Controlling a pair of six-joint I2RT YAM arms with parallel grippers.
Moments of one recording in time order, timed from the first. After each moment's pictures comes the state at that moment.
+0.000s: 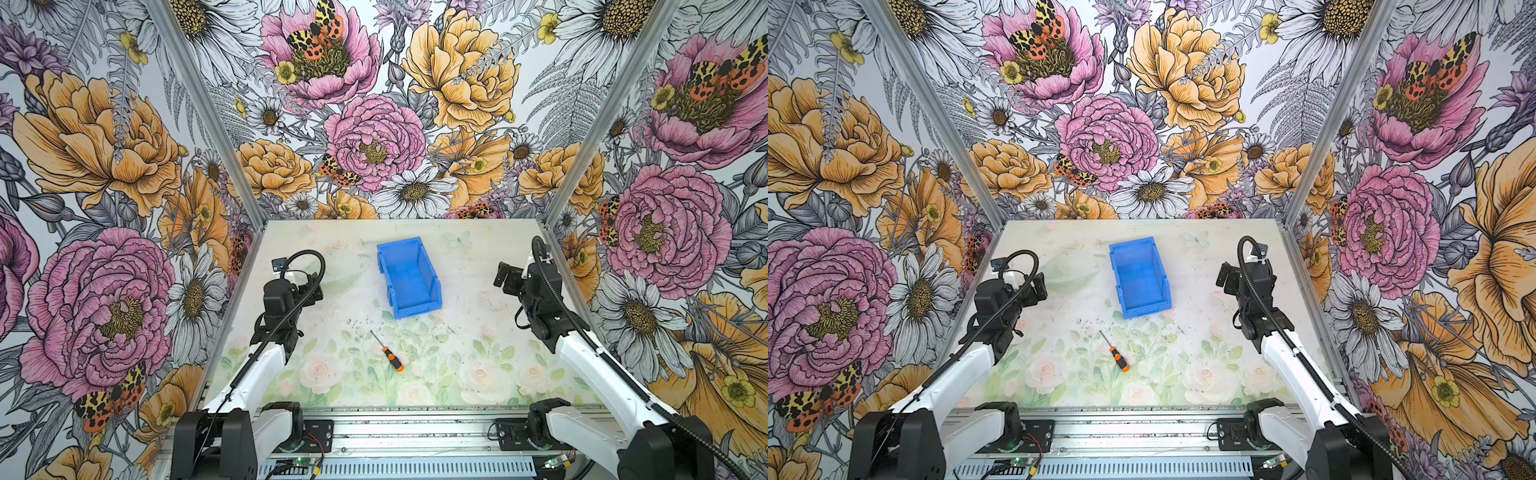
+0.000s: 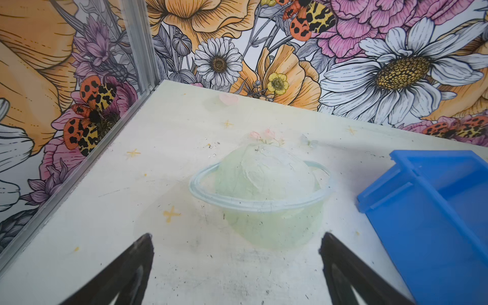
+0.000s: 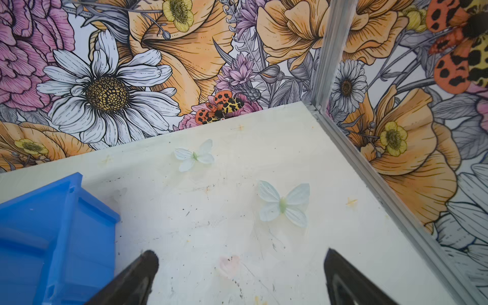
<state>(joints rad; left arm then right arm) -0.01 1.06 0.49 0.19 -0.06 -0.19 0.18 1.01 0.72 -0.18 0.27 0.33</state>
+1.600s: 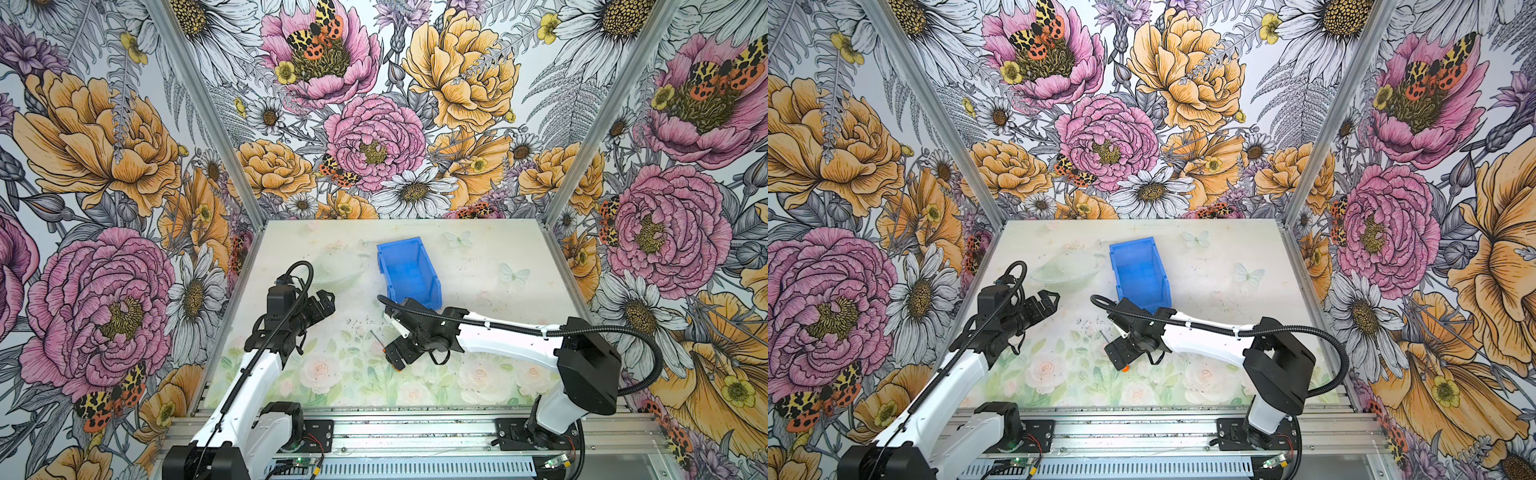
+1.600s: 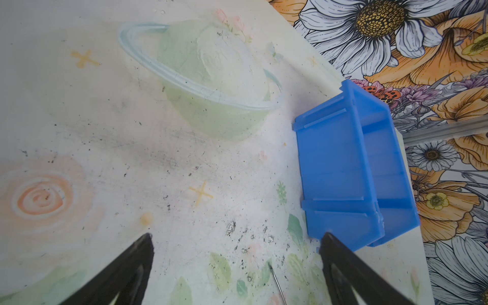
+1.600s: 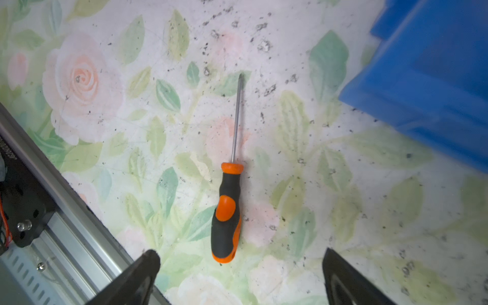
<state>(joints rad) -0.04 0.94 0.55 -0.28 0.18 -0.58 1.02 1.67 1.12 -0.58 -0.10 0.32</state>
